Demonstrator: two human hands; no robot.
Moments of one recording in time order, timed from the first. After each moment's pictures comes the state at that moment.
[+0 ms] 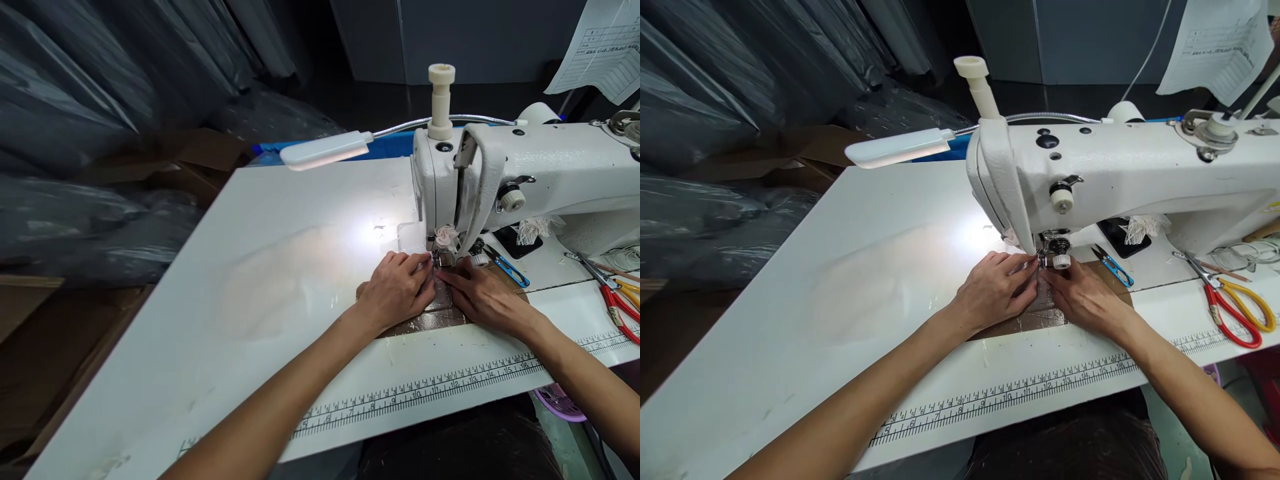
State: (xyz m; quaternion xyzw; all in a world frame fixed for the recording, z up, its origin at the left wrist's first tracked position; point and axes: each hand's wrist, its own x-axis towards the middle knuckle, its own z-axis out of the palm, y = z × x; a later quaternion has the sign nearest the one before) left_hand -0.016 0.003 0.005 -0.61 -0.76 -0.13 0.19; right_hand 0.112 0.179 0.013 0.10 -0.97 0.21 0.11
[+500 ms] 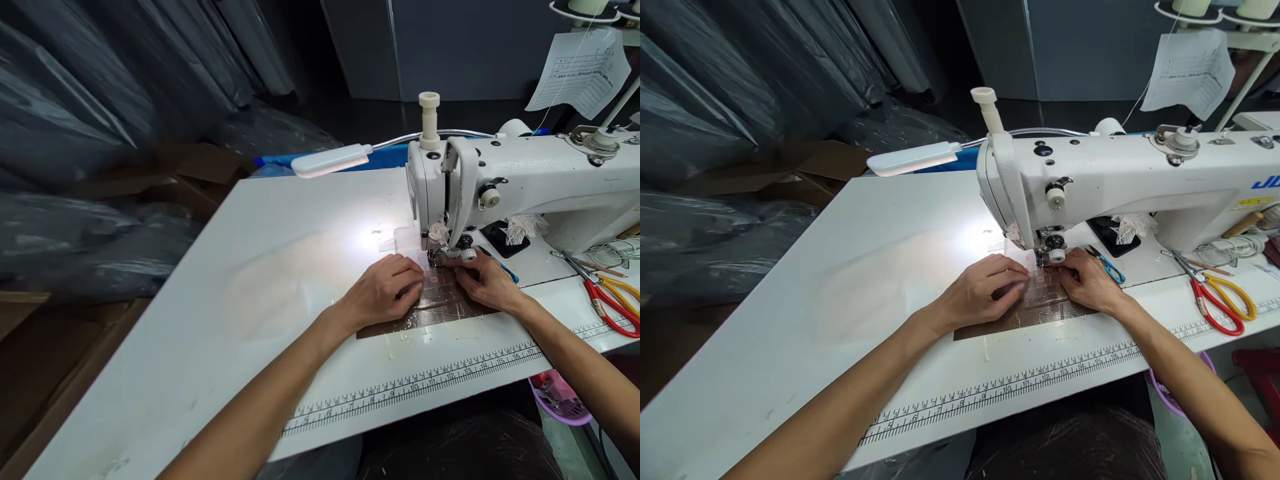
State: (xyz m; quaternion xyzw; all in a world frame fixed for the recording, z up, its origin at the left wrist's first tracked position) left_hand -0.024 -0.007 0.021 -0.68 -0.67 -0.28 0.14; right_hand 0.104 0.193 0.024 0.00 -0.92 0.36 0.14
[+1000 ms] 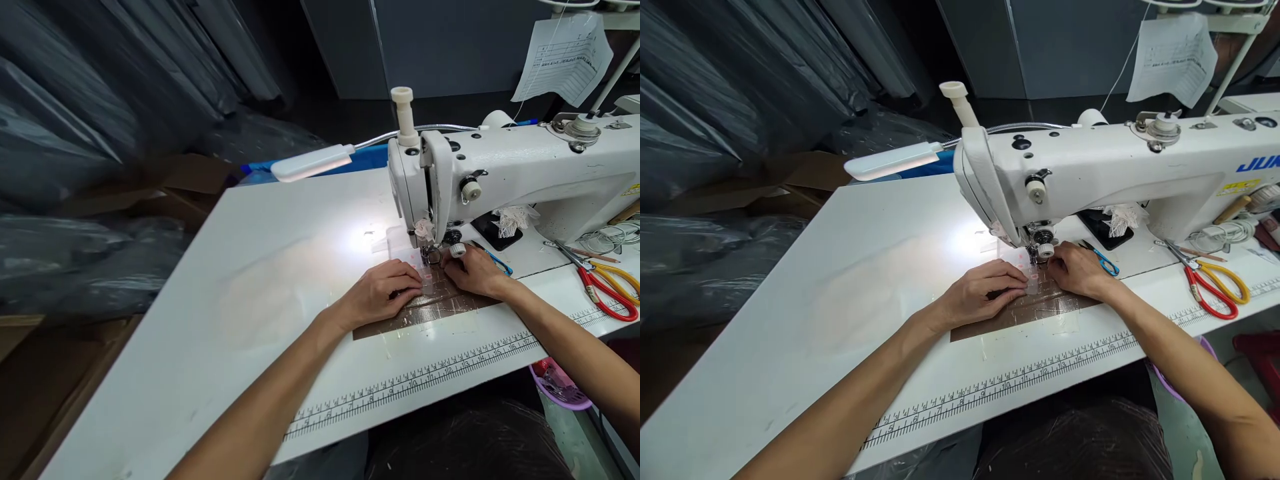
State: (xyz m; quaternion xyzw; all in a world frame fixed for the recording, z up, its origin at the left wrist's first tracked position) left_hand -0.028 -0.006 0.015 -0.71 -0.62 -0.34 0.05; right_hand 0.091 0.187 0.028 -0.09 -0.96 0.25 0.03
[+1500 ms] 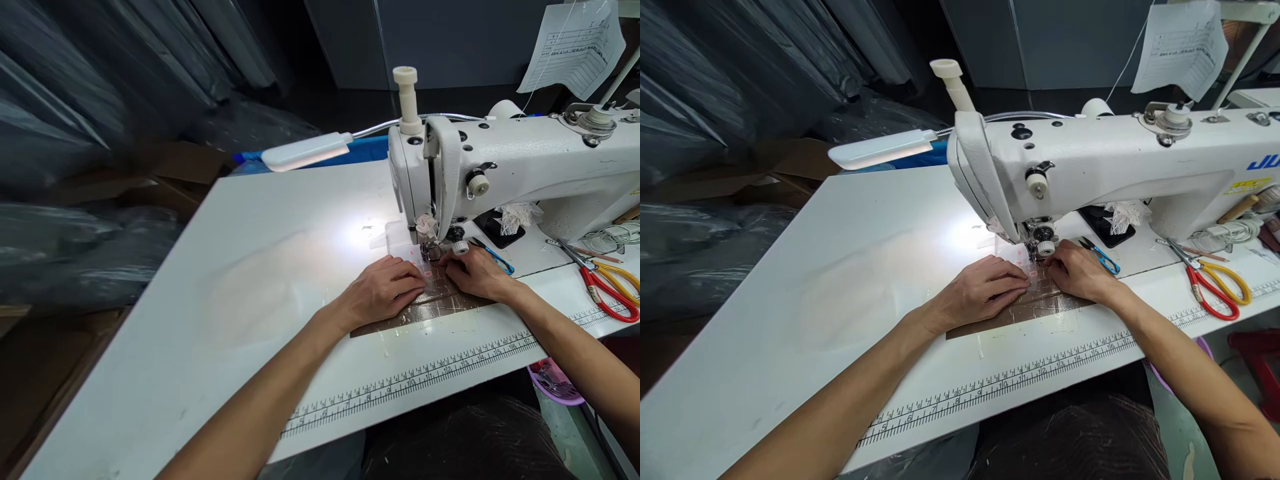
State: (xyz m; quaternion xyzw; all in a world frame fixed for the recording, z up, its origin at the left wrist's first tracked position) left_hand -0.026 -0.004 0.013 -0.73 -0.61 -0.26 0.15; right_hand 0.096 0.191 0.019 -0.04 -0.95 0.29 0.06
